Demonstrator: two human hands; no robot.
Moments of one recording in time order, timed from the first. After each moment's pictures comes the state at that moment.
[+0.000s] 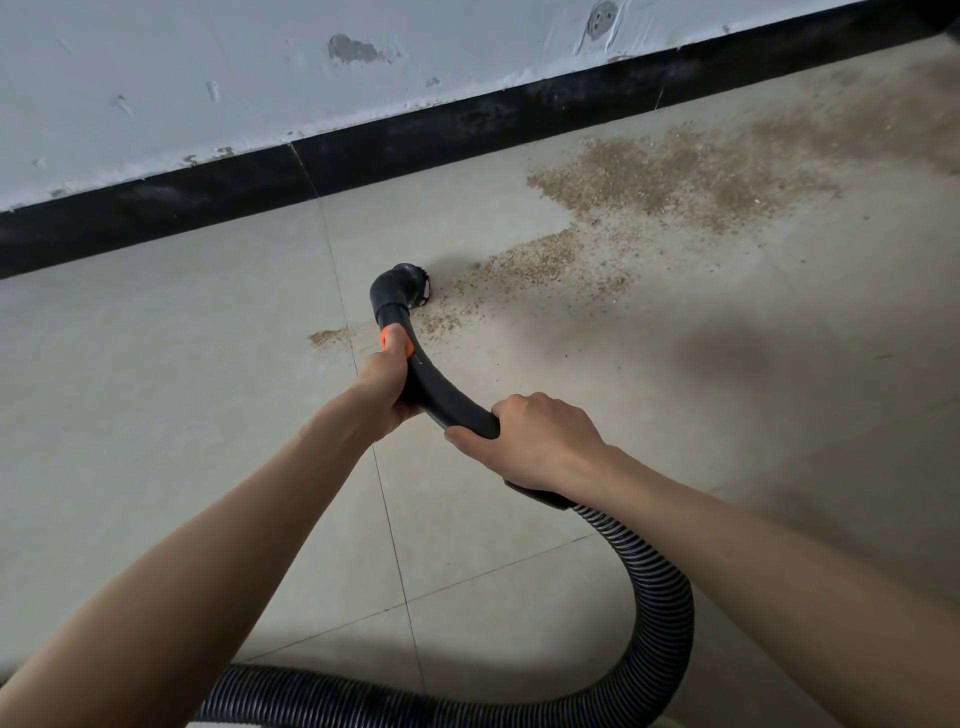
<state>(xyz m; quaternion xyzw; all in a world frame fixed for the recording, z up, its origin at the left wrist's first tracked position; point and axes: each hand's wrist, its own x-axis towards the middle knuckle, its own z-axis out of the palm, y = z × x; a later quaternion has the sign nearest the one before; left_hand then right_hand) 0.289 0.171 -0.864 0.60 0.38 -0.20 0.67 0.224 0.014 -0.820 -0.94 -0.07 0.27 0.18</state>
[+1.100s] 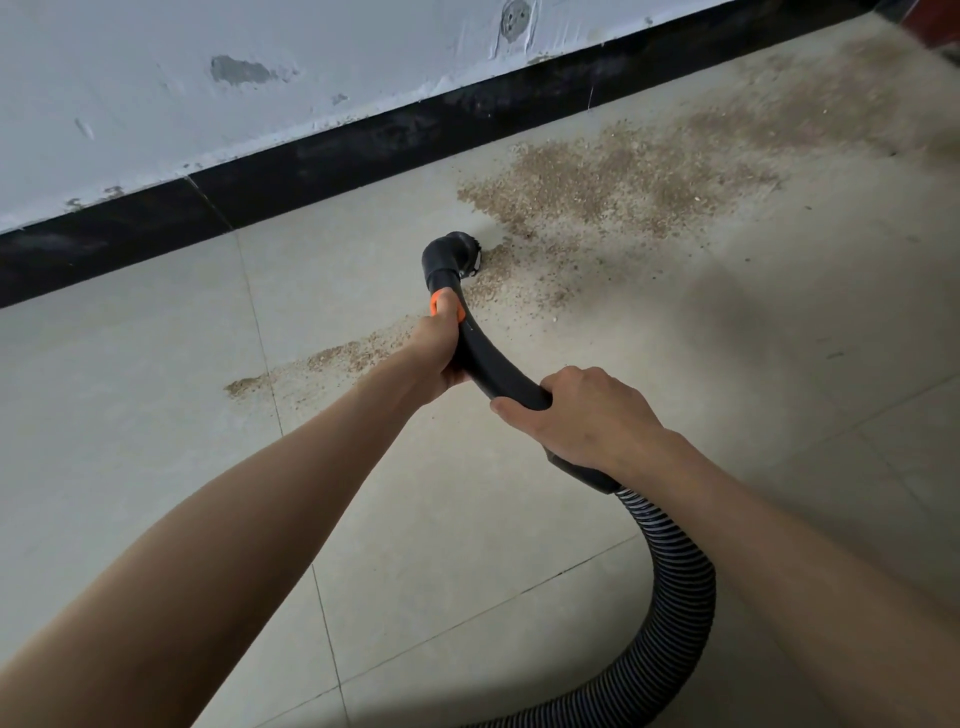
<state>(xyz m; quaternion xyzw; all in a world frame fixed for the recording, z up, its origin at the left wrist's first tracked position) 0.362 0.047 -0.864 0.63 0.30 -0.27 0.67 0.268 -0.091 -0.825 -0.95 0.04 0.23 0.22</state>
